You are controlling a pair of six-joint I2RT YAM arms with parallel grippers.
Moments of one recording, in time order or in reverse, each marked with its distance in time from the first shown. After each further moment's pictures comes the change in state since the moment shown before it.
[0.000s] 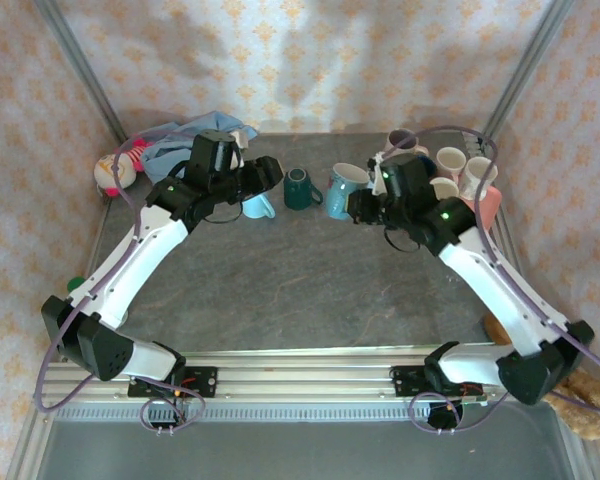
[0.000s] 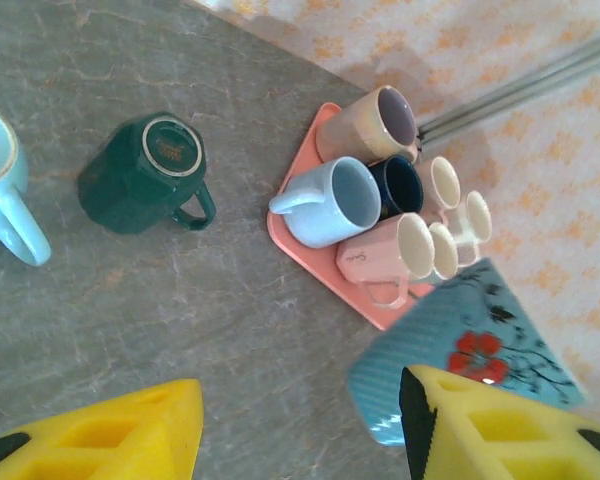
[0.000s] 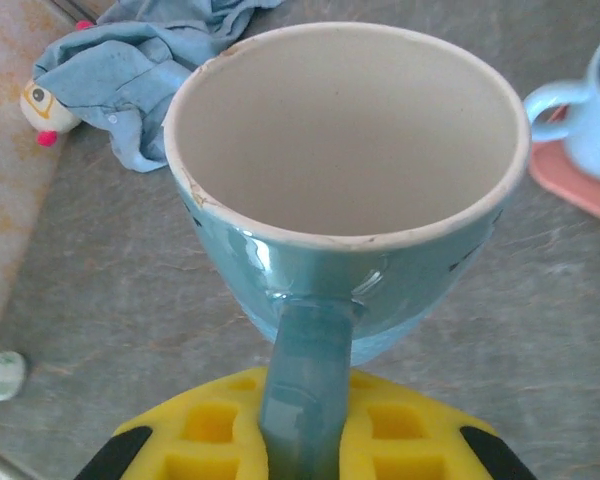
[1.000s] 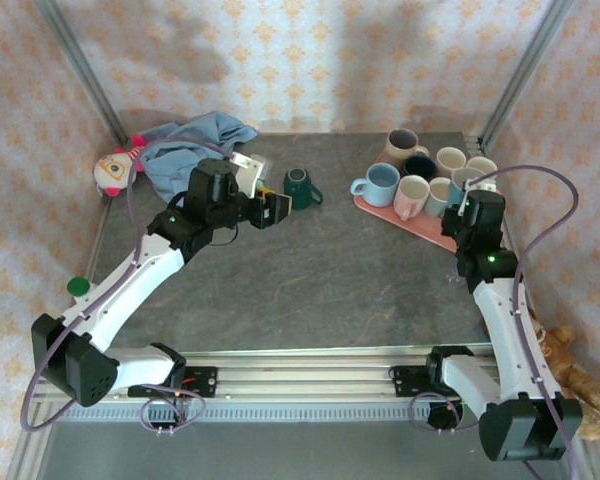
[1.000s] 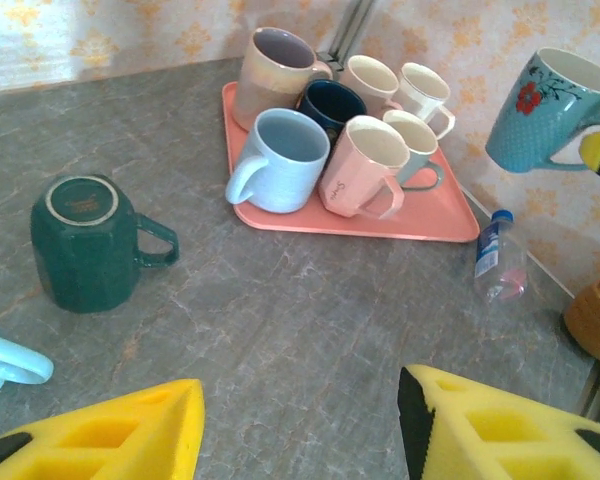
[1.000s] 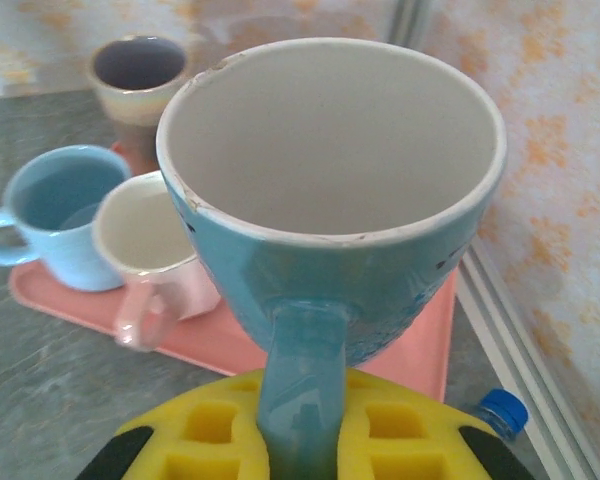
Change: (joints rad) left arm -0.039 -0.150 -0.309 0.273 0.145 0.536; right arm -0.589 -0.291 -0.475 0.321 0.286 -0.397
